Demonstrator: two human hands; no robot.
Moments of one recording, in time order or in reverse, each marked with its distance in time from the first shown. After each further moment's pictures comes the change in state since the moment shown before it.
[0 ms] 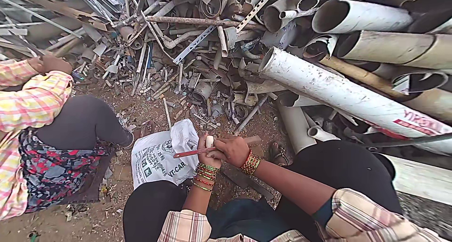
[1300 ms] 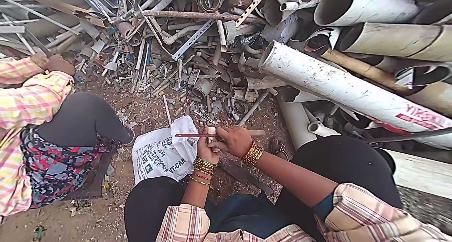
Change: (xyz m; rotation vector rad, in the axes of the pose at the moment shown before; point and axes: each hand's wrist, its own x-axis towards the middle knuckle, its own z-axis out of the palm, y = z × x) left_hand 0.003 0.007 0.005 0.082 -0.011 -0.132; right_hand 0.007 0.009 -0.011 -0.019 -0.028 0.066
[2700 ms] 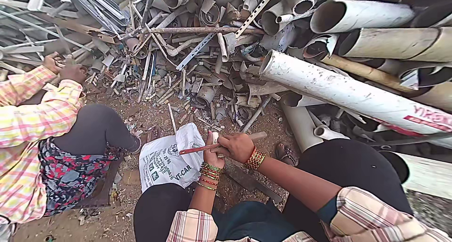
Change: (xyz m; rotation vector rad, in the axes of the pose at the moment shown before) left_hand 0.002 -0.002 0.004 0.028 0.011 0.018; right_hand 0.002 0.000 0.003 -0.016 0.031 -0.060
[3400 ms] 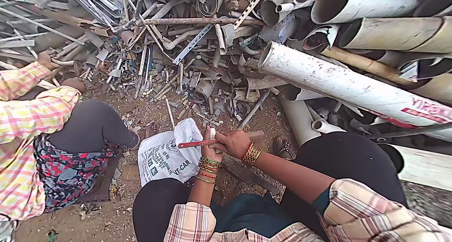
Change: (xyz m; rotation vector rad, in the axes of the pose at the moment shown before) left_hand 0.005 -0.002 -0.005 0.034 0.077 -0.001; right_hand -0.001 -0.005 -0.003 0.083 -0.291 0.137
